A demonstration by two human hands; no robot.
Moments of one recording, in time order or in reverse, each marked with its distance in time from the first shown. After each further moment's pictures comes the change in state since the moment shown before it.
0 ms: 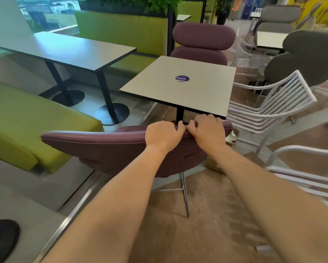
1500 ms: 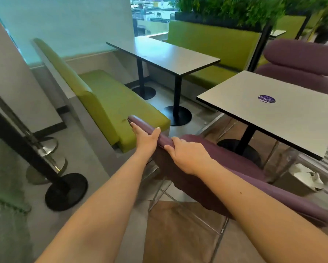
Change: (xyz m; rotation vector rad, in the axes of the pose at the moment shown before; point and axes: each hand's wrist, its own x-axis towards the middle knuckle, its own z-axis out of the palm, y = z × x) left_hand -0.089 -0.287 -0.048 -0.971 0.232 -0.965; right_hand -0.015 -0.296 0.007 0.154 -0.440 -0.577
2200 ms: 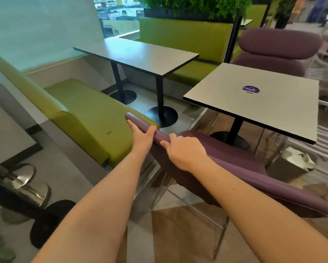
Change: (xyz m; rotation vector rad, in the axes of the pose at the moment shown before) left_hand 0.103 0.010 0.013 -0.067 -0.164 0.054; right_hand 0.081 -0.002 0.014 -0.069 0.165 0.139
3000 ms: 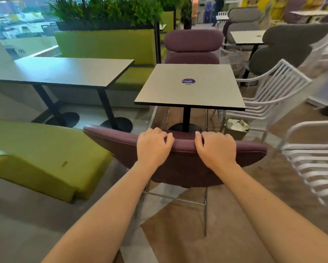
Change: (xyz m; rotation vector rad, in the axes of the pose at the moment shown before) left_hand -0.052 0.009 0.036 0.871 -0.177 1.172; right_hand -0.099 0.023 -0.019 -0.267 0.341 0.703
